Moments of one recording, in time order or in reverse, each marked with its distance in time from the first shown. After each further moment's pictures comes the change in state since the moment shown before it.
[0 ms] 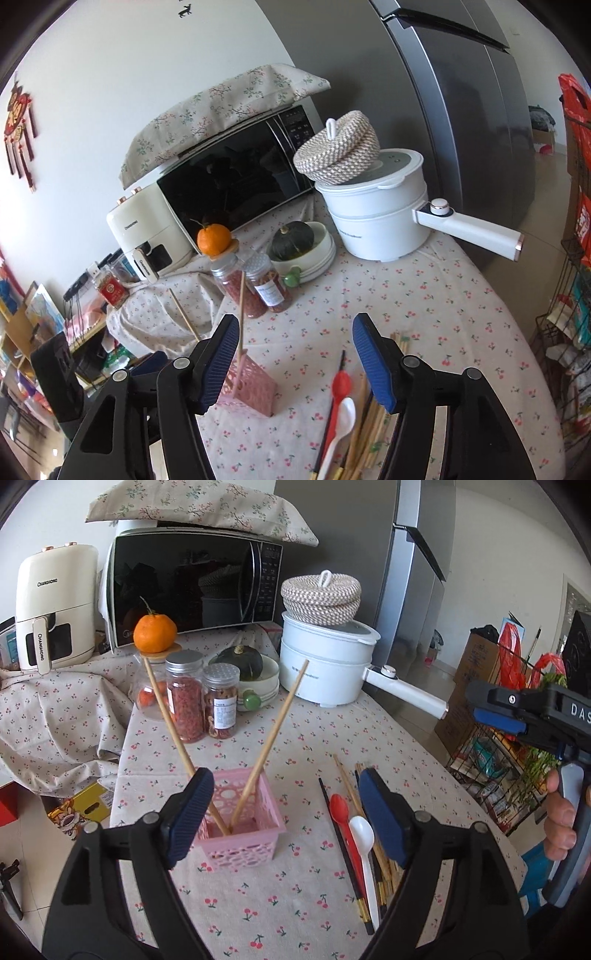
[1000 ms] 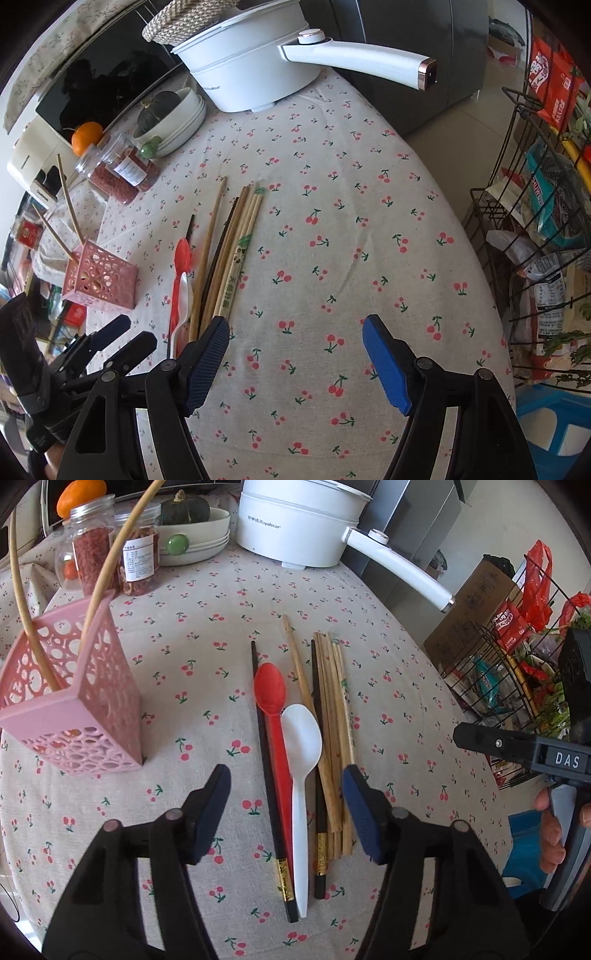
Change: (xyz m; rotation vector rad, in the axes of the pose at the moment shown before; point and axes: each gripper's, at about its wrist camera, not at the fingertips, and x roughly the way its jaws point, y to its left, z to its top) left arm 0.106 -0.062 -0.062 -0.109 0.434 -0.088; right arm 0.050 -0.132 -0.057 0.107 0.510 -0.236
